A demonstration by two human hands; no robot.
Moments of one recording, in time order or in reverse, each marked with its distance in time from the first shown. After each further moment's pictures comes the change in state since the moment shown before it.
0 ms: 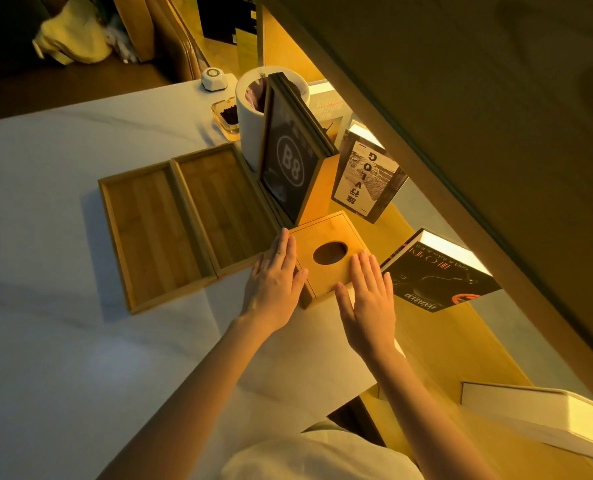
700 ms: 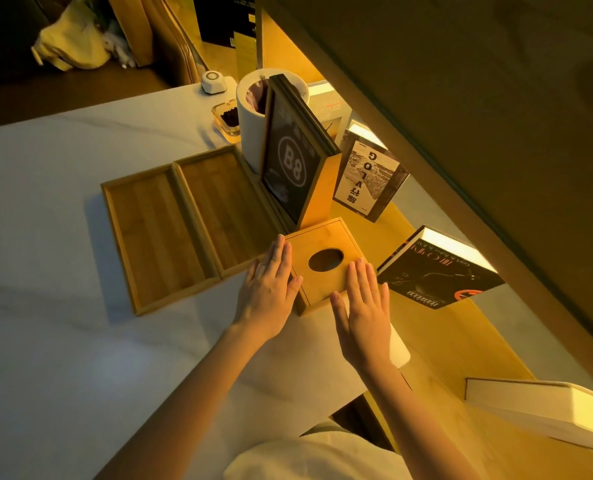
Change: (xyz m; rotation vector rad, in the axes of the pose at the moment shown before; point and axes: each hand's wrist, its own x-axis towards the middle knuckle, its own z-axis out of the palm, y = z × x) left_hand -0.016 -0.014 -0.004 0.040 0.014 0.057; right_hand -0.021 -0.005 0.014 -0.009 0.013 -0.002
